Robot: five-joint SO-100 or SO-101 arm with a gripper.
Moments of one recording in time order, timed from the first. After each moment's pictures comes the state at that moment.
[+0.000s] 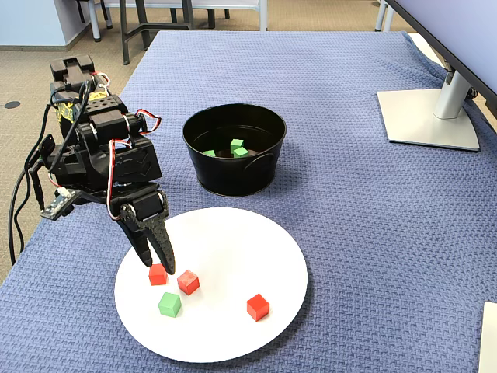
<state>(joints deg) 55.3 69.4 65.8 63.6 -19.5</state>
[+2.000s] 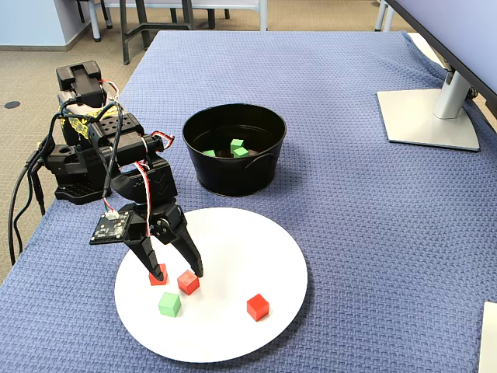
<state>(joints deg) 52.6 64.4 69.4 56.7 -50.5</state>
